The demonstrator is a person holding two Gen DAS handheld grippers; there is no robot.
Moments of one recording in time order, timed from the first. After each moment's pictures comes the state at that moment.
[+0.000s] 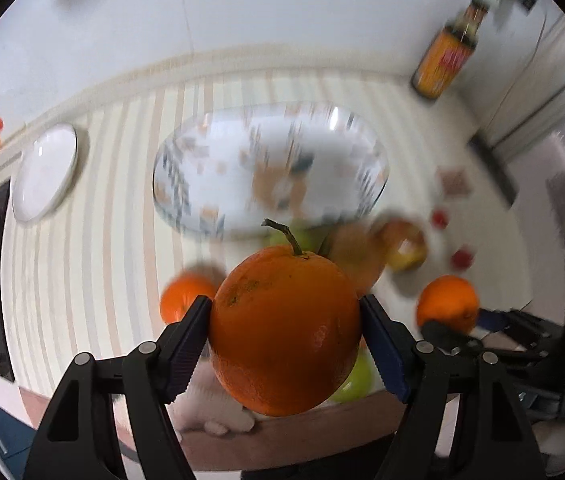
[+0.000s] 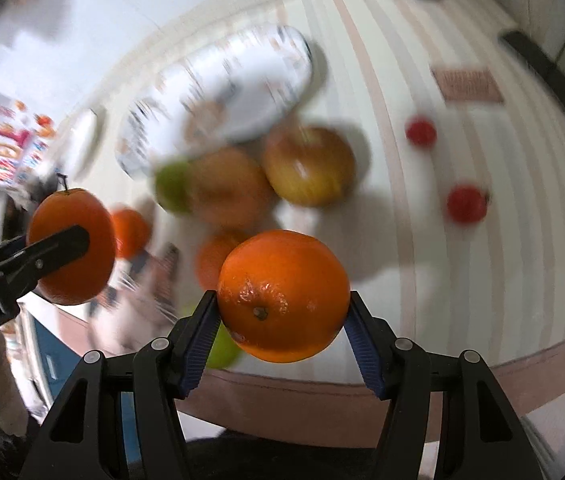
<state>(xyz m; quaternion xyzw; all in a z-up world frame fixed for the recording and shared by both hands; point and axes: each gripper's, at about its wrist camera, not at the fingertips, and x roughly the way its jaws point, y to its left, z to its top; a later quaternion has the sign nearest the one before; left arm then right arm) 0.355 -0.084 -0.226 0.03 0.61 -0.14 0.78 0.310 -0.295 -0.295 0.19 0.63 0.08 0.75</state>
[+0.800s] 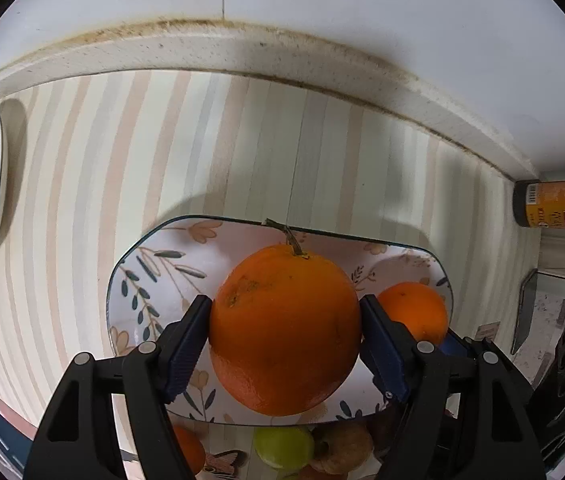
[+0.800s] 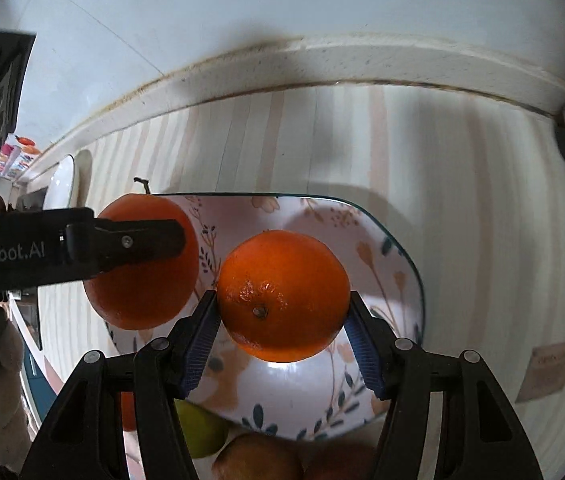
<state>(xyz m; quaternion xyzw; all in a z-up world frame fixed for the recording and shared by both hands) 0.565 -0.080 -0.339 -0.09 0.73 -0.05 0.67 0.539 -0.242 -0.368 0.10 0.66 0.12 0.73</state>
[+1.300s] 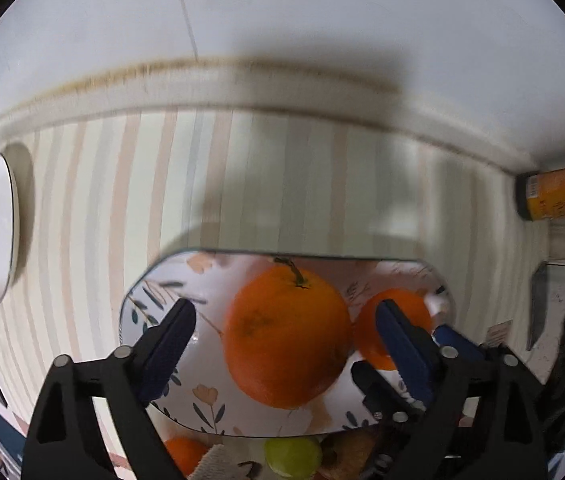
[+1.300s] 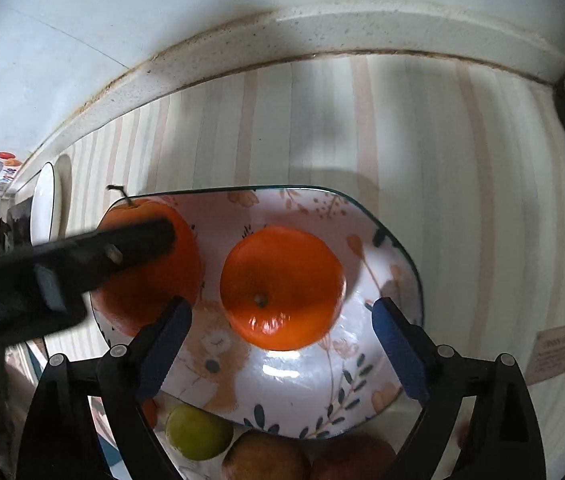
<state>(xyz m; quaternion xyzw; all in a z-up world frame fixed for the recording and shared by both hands) 0.572 -0.108 -0.324 -0.04 0.71 -0.06 0.70 0.544 -0.250 -0.371 0.12 0.70 0.09 0.70</state>
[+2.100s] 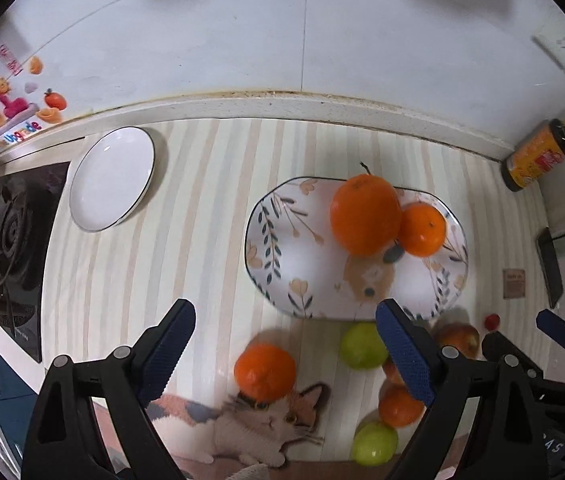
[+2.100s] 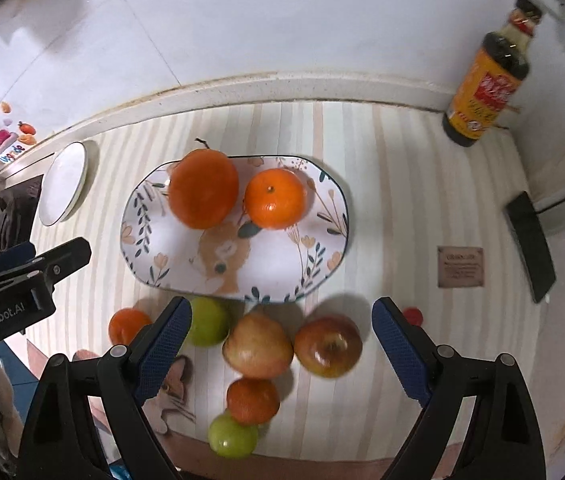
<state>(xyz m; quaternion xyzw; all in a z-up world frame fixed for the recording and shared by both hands) 0.424 -0.042 -0.221 0.00 0.61 0.01 0.79 0.416 -0.247 -0.233 0.05 0.63 0.03 0.78</state>
